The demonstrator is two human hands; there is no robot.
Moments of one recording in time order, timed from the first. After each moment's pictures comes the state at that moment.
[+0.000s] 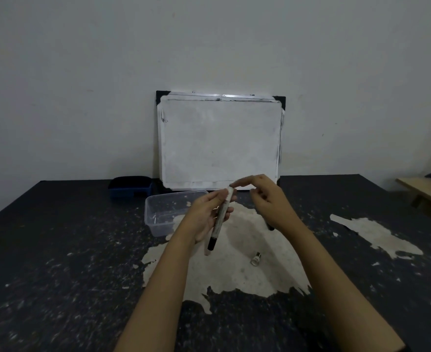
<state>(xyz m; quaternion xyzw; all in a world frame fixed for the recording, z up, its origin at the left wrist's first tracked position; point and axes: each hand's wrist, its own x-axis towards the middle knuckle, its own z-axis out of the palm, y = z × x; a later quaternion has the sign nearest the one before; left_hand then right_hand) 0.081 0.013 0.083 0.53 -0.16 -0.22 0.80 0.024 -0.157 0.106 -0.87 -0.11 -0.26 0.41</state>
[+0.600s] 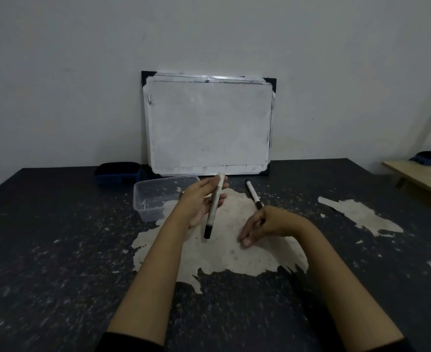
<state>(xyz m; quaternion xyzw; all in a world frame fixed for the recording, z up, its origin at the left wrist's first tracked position) 0.081 0.005 0.077 0.53 -0.15 -0.24 0.80 -0.007 -0.191 0.081 -0.91 0.00 0.19 0.37</state>
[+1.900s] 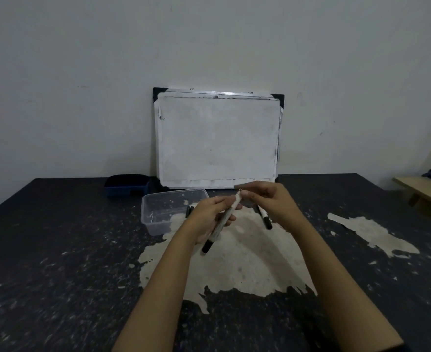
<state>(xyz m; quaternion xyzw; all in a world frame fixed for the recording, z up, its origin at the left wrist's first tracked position) 0.077 0.006 0.082 0.62 -0.20 -0.24 0.73 0.022 -0.171 0.107 -0.82 -0.07 -0.18 0.54</state>
